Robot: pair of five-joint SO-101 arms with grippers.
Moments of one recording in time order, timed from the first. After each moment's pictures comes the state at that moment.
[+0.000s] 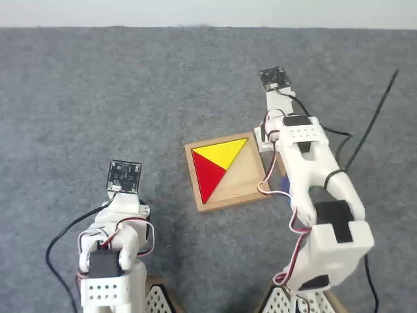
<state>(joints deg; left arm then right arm) -9.6 -103.2 97.1 72.0 -3.9 -10.6 13.2 19.3 43.2 8.2</state>
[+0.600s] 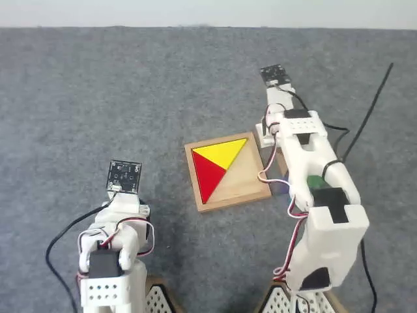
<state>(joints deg) -9.6 -103.2 97.1 72.0 -3.9 -8.2 20.5 11.5 44.6 9.3</state>
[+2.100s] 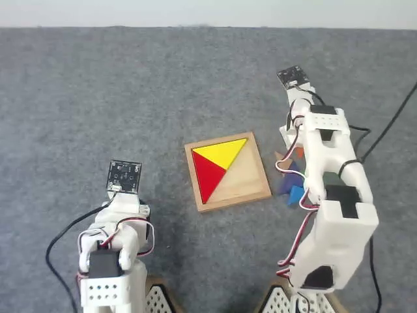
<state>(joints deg) -9.6 -103.2 97.1 72.0 -3.9 -0.7 21.6 7.2 50.1 23.7</state>
